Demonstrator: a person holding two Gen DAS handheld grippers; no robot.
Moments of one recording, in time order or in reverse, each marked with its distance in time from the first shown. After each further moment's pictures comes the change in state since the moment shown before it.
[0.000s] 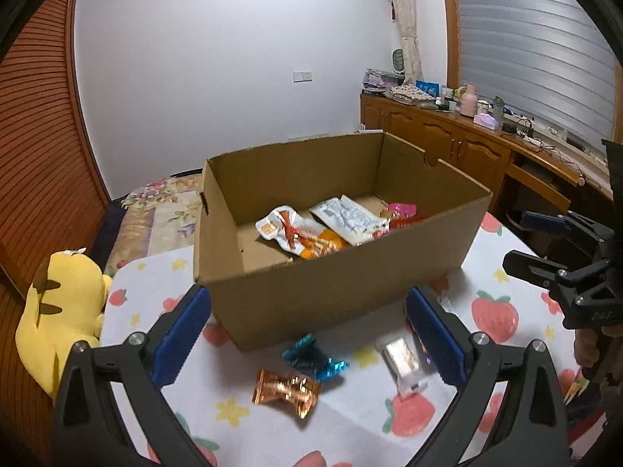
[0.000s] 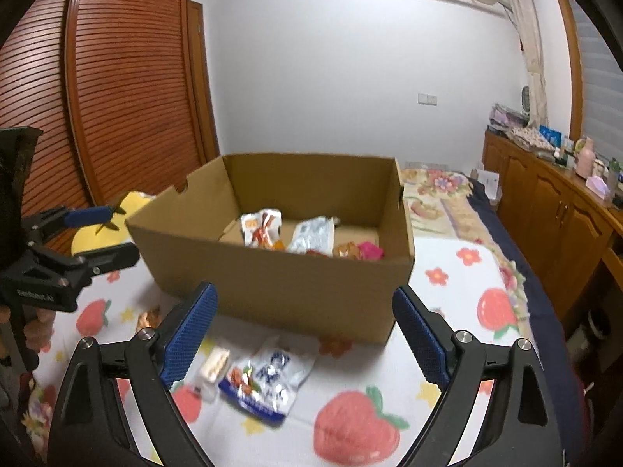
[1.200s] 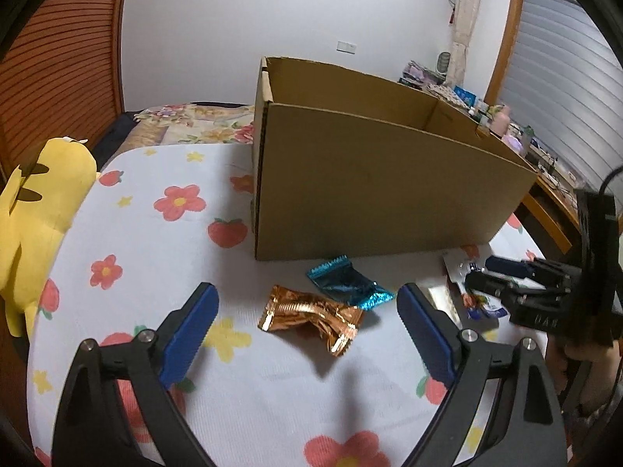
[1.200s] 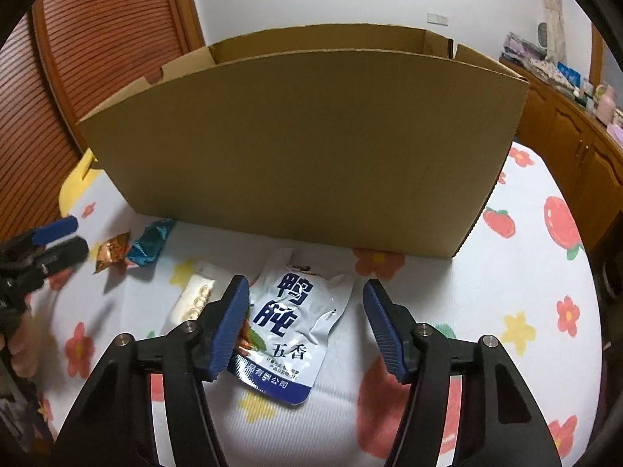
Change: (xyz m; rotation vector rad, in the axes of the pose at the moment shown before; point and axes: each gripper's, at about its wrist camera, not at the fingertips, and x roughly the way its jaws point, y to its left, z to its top) left arm 0.033 0.043 -0.071 -0.275 0.103 -0.028; right arm 0.084 0.012 -0.050 0.044 0.299 0.023
